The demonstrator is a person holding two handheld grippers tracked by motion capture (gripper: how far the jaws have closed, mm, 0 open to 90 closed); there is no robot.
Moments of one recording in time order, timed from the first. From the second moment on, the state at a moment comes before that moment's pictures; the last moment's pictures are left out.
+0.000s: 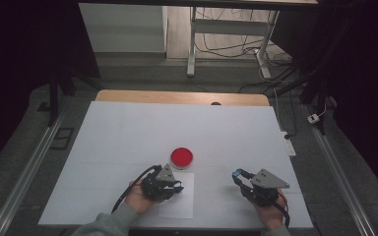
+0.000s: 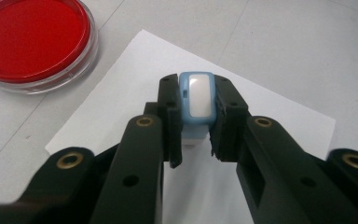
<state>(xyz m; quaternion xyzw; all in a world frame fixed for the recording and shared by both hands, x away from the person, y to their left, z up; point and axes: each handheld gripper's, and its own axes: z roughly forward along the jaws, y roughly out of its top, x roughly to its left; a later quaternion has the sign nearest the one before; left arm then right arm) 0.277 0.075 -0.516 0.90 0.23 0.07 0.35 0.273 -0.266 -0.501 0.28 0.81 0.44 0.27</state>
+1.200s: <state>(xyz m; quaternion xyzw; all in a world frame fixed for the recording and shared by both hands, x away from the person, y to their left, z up) 0.278 0.098 -0.477 0.86 0.25 0.06 0.44 0.273 -0.268 -0.500 0.28 0.81 0.44 0.27</state>
